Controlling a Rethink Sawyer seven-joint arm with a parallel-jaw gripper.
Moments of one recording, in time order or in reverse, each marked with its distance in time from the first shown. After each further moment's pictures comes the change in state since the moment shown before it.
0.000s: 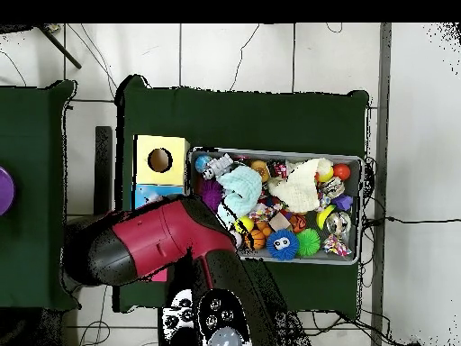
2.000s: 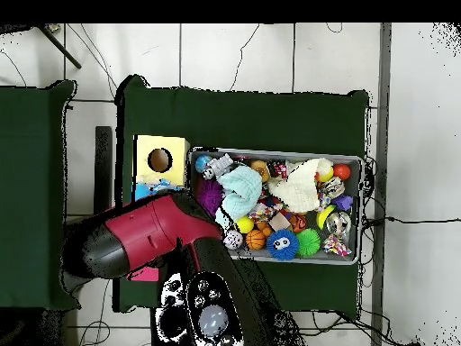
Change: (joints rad) arm 0.033 0.067 0.000 -0.030 -0.006 0.000 0.000
